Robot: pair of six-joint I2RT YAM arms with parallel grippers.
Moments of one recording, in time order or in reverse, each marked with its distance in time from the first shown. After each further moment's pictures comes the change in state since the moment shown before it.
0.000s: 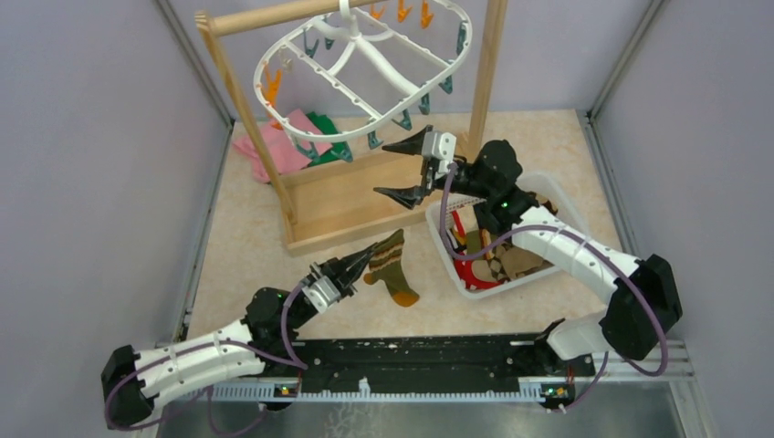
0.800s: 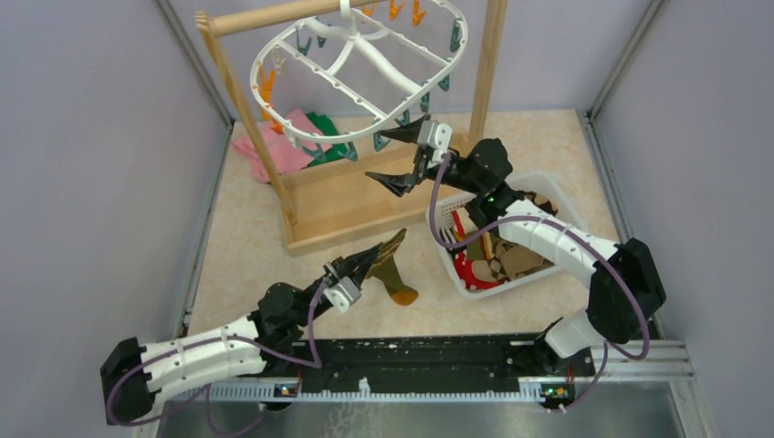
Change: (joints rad) left arm 0.001 0.087 0.005 -0.035 -0.029 0.125; right arm -0.001 0.110 0.025 0.203 0.079 0.054
